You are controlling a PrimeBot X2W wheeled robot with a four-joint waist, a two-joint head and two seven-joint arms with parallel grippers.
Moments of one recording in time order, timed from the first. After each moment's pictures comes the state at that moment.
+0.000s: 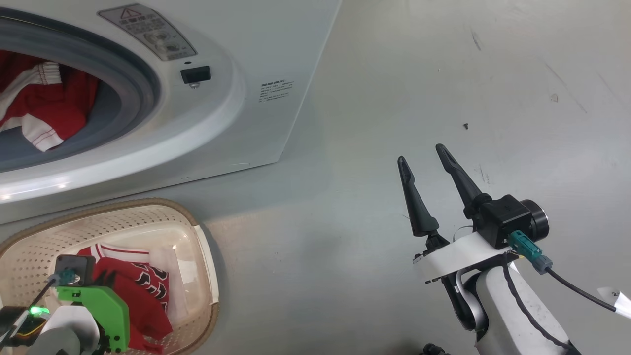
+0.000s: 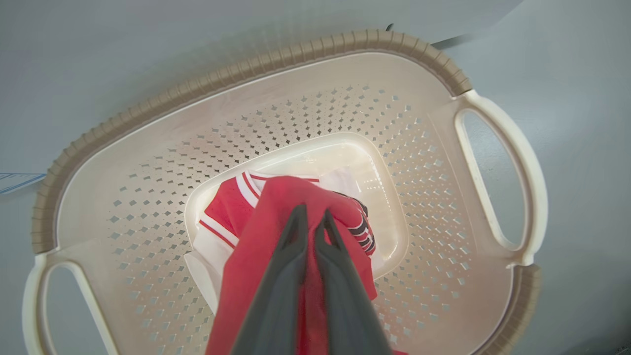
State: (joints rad) left arm -0.34 0.25 -0.17 0.81 -0.26 -0.12 0.02; right arm -0.24 -0.05 0.36 0.16 0.26 -0.01 -0.25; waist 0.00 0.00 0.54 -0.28
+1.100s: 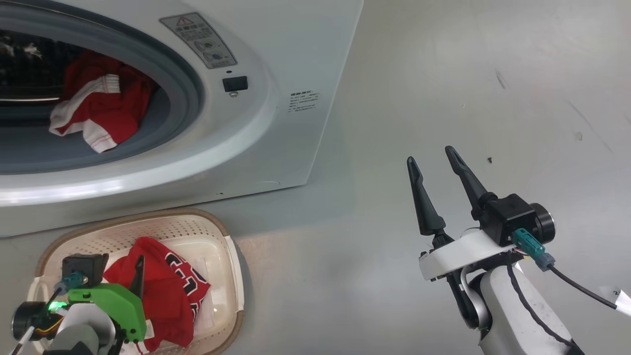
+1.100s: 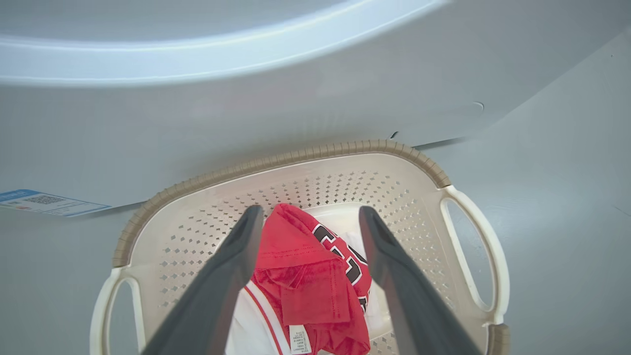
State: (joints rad) left arm -0.41 0.18 -0.18 0.96 -0.29 -0.12 -0.20; right arm -0.24 -0.05 0.33 0.19 0.26 -0.03 -0.25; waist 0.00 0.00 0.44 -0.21
